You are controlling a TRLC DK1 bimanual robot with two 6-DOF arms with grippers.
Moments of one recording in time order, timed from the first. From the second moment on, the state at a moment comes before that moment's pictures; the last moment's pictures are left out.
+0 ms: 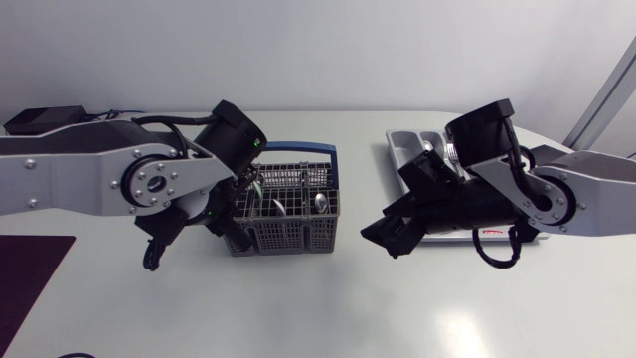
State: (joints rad) left arm -0.66 1.52 1.01 -0.63 -0.57 0.18; right arm 0.40 1.37 0.78 -0.29 -0.35 -0.24
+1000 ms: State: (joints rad) left arm -0.75 1.14 1.14 -0.72 -0.61 0.31; right arm 0.45 1.22 0.77 -0.27 -0.31 -0.24
